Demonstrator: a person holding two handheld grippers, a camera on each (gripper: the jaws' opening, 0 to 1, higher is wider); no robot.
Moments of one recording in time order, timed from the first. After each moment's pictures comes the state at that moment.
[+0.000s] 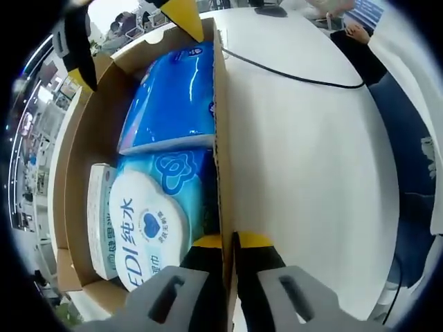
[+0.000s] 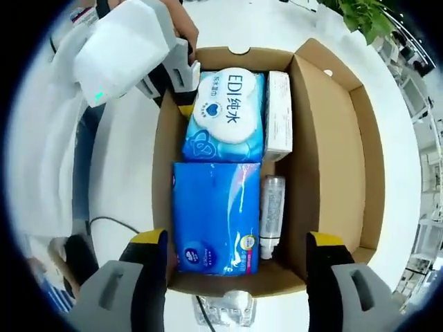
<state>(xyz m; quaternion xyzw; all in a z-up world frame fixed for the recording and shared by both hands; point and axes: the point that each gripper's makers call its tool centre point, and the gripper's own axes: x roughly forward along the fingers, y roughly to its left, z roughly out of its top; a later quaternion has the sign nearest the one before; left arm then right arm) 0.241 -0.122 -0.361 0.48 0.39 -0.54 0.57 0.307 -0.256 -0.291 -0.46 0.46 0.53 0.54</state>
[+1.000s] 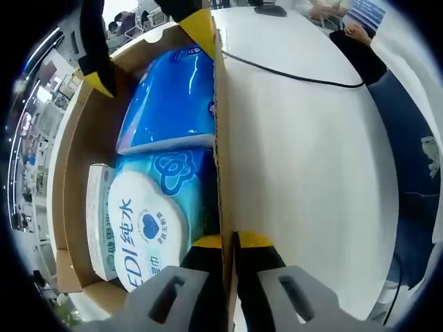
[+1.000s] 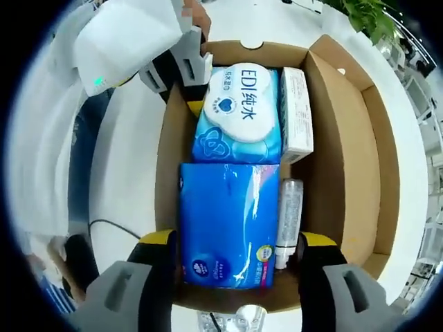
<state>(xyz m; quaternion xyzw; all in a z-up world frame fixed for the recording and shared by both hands) 0.239 -0.123 -0.361 0.48 0.39 -0.55 0.57 0.292 -0.252 -0.313 -0.46 0.46 0.55 0.53</state>
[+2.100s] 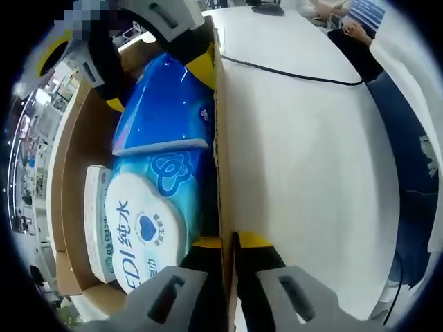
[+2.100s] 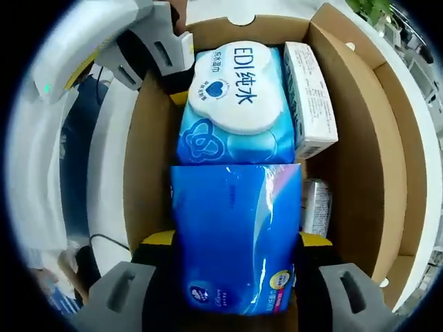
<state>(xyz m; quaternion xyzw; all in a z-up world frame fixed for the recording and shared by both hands) 0.238 -0.123 -0.364 0.48 0.39 -0.55 0.56 0.288 -0.244 -0.351 -0.43 0.50 0.54 0.53</state>
